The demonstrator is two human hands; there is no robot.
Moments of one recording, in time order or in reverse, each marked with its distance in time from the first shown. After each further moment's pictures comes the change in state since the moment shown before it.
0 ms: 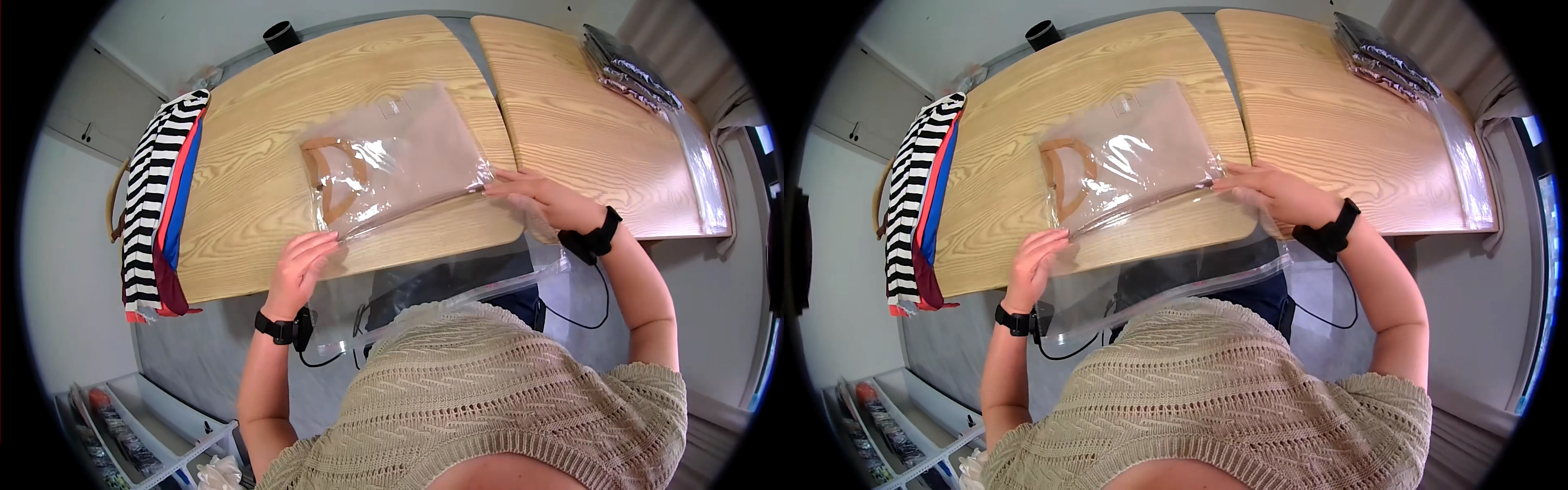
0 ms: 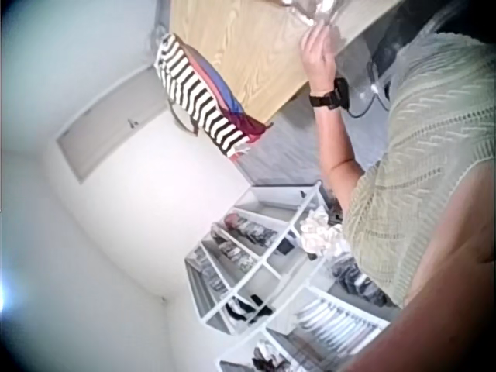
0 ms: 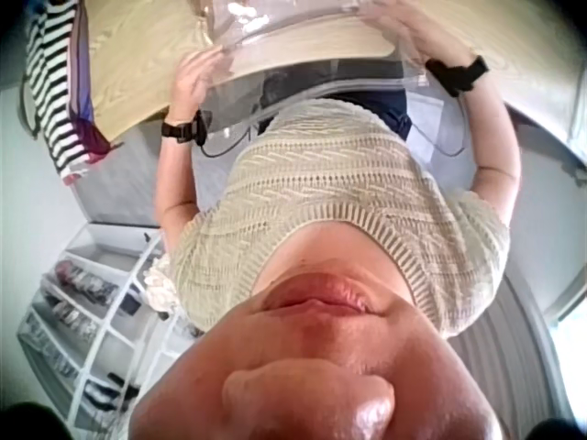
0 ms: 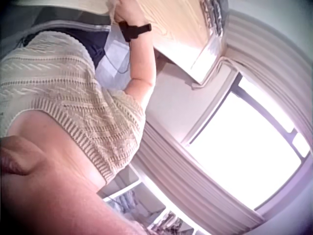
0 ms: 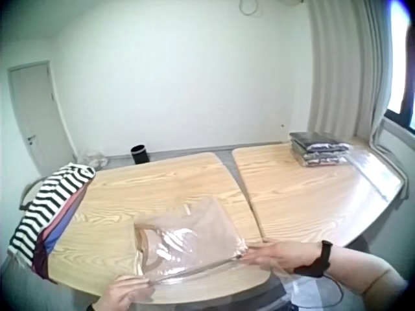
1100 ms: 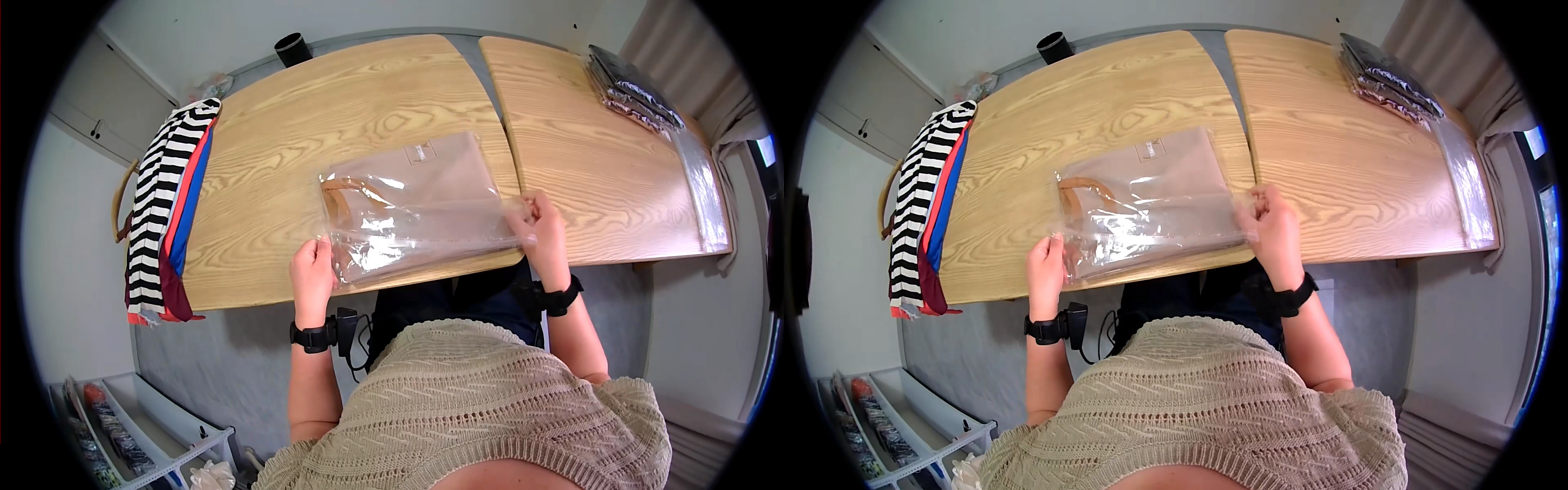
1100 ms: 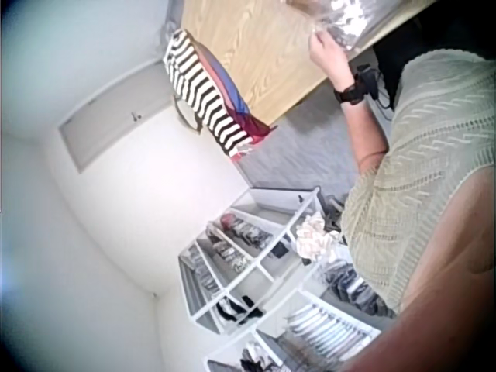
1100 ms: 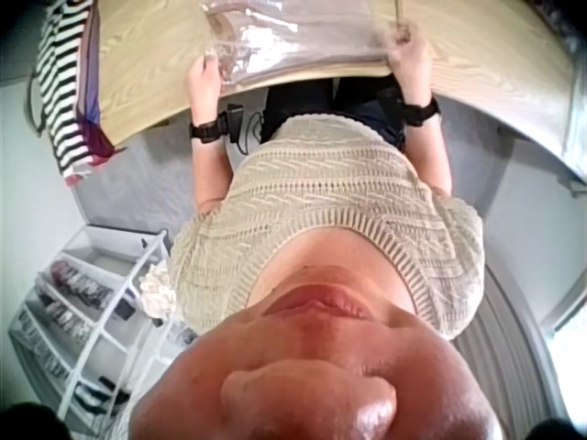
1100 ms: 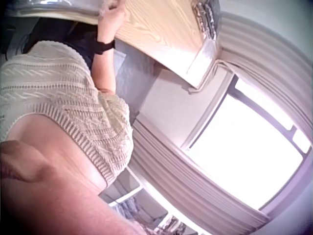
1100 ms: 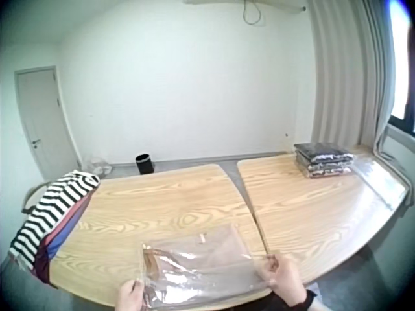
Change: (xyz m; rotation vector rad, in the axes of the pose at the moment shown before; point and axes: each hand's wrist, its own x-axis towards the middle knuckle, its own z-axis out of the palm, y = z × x) left_hand 0.028 0.010 0.037 -0.428 0.392 -0.917; right_hand 0.017 -0.026 0.066 0.249 0.978 0.572
